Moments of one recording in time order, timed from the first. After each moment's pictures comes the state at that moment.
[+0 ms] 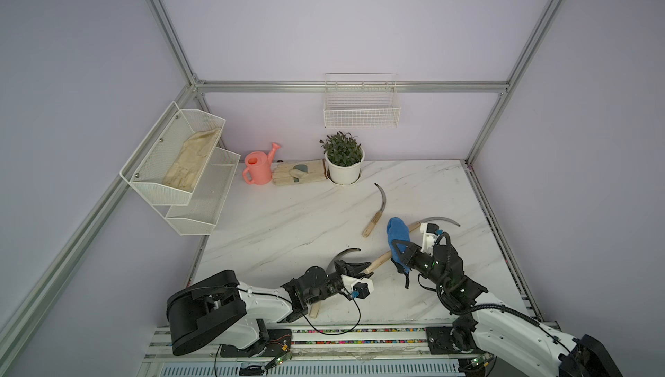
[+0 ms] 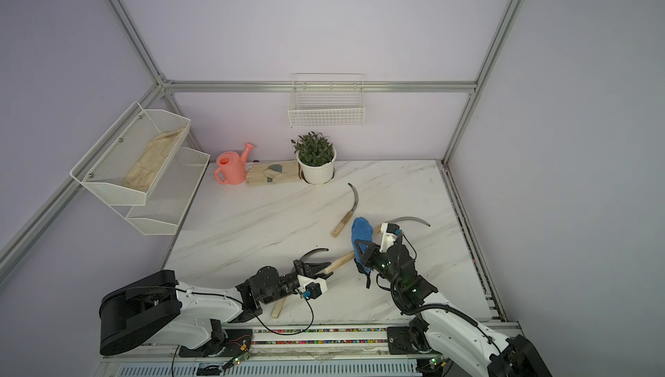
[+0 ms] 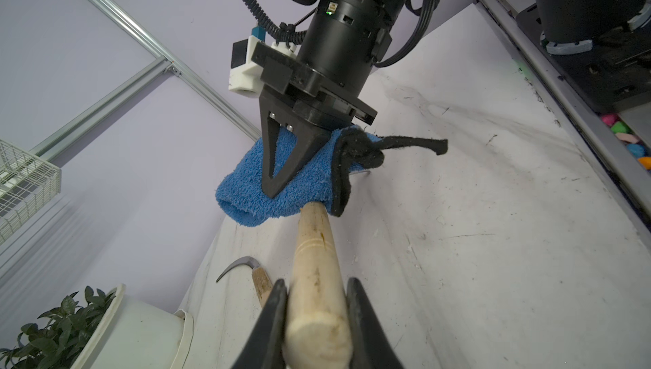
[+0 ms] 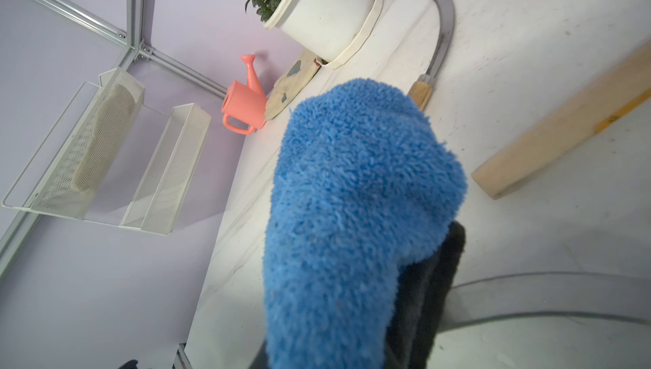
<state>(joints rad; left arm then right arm) -1.06 1.37 0.27 1.01 0.06 0.74 0.55 0.85 0.23 0.33 -0.08 0.92</state>
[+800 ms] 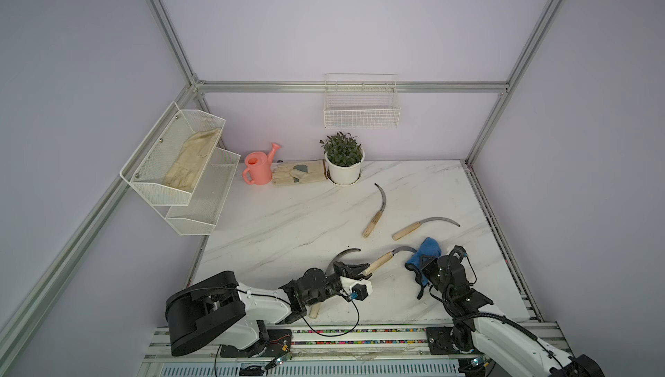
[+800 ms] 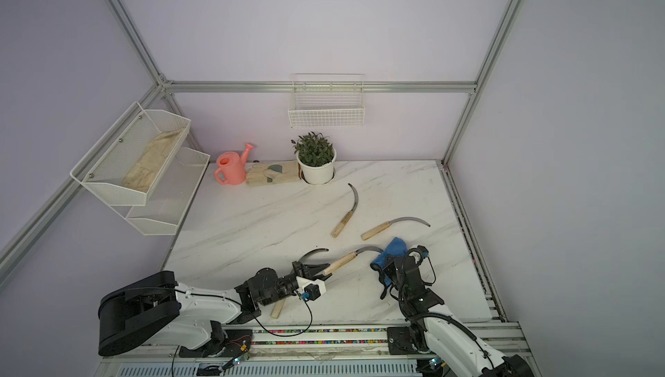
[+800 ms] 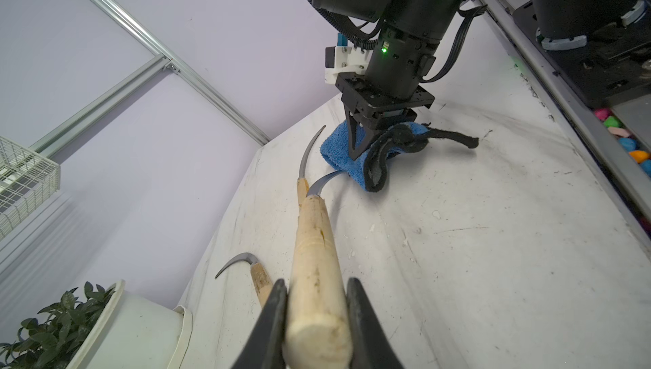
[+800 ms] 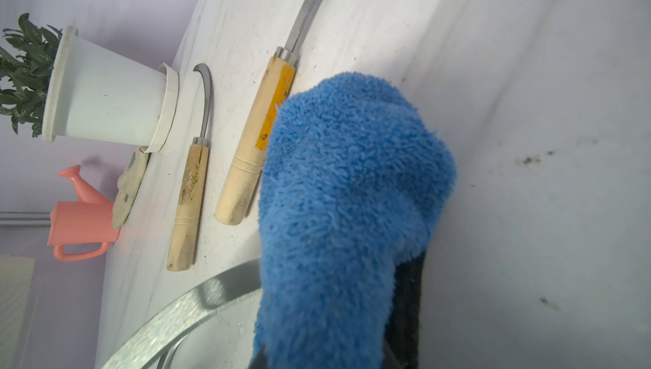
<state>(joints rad) -1.07 1.36 0.25 1.02 0.06 0.74 0.36 0.71 0.05 0.07 0.19 1.10</state>
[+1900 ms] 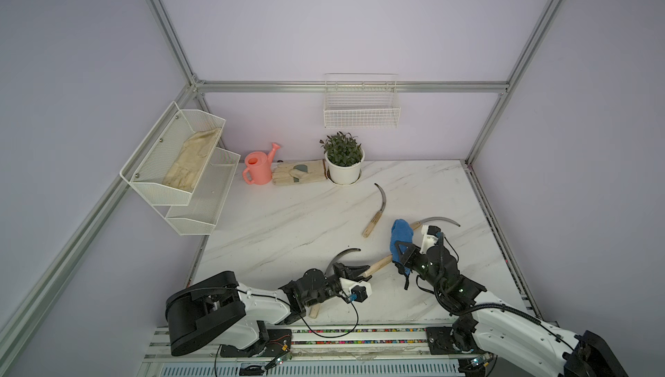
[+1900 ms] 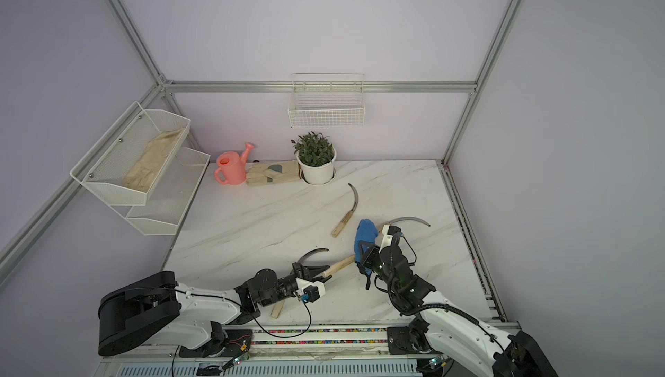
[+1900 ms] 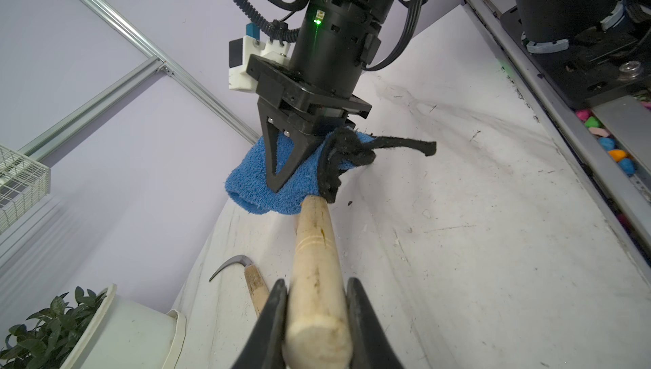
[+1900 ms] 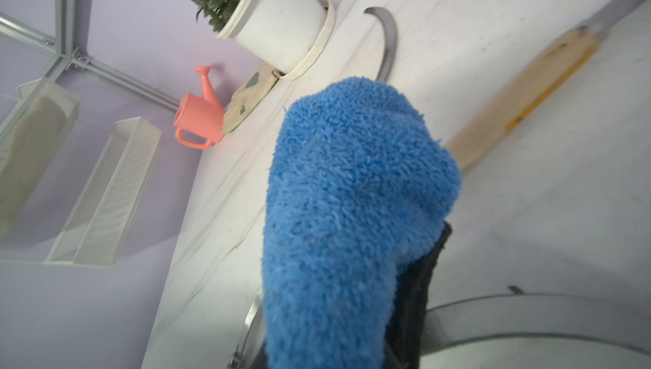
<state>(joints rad) -1.07 1.36 0.24 1.02 0.07 0.74 0.58 0.82 0.22 0.18 0.16 0.95</state>
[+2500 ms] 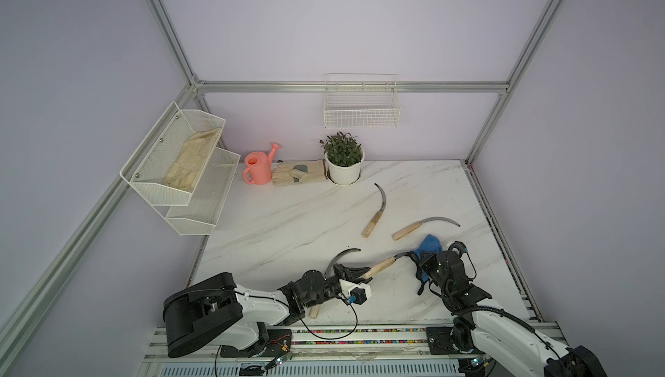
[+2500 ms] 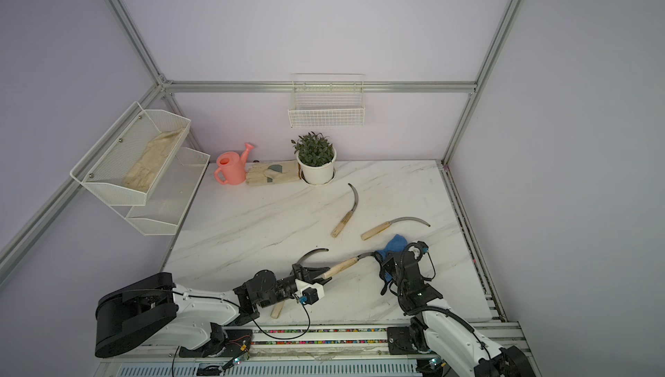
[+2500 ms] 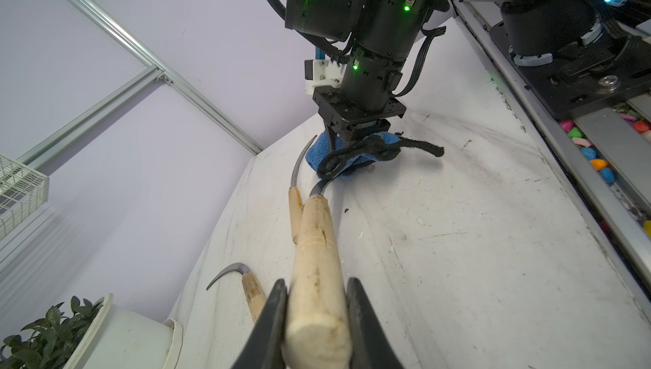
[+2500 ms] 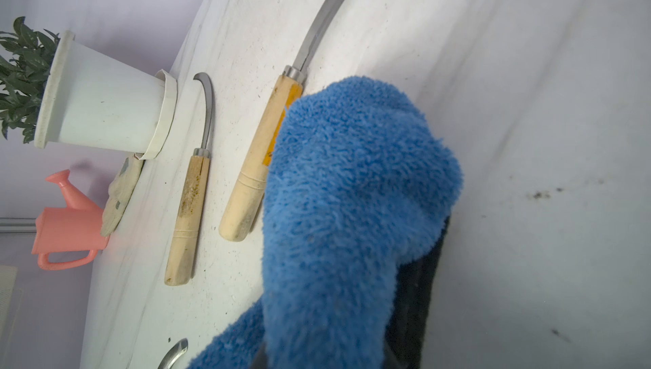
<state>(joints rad) -1.08 1.34 0.23 1.02 0.08 0.74 0.35 0.80 0.10 0.10 0.19 1.05</state>
